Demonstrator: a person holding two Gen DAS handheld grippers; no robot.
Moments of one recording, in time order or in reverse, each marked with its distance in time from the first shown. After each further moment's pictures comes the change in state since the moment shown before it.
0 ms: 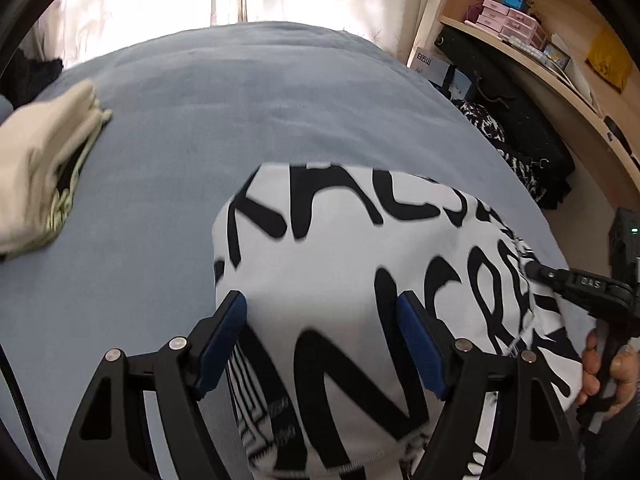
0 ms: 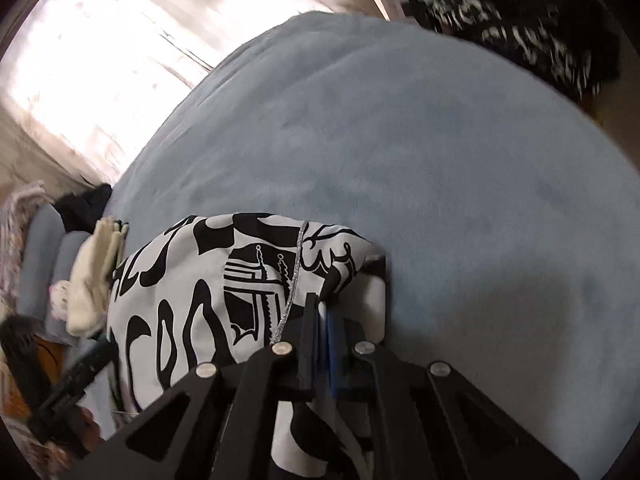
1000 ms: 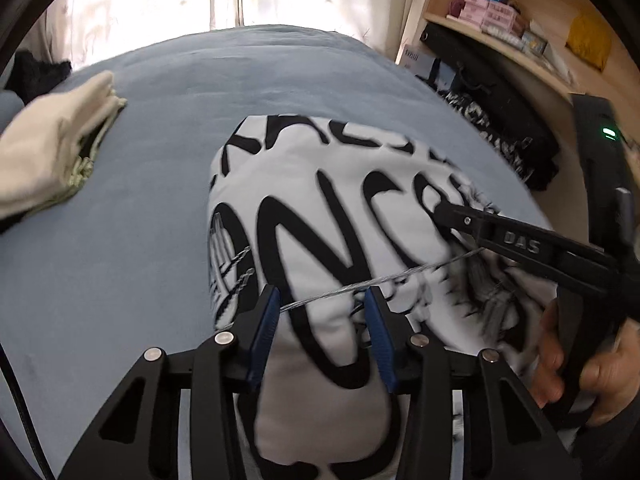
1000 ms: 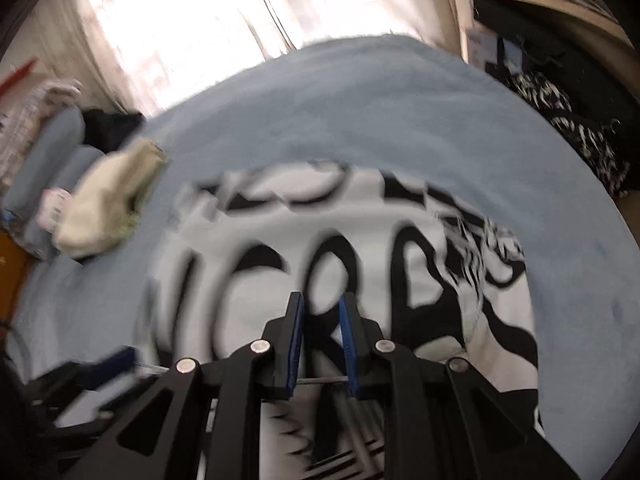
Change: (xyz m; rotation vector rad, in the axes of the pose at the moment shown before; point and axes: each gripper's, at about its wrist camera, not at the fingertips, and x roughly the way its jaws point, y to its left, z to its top) left arm -0.050 -0.031 -0.077 0.033 -0.014 0.018; right arm 0.013 0.135 -0.063 -0.319 -0.016 -0.091
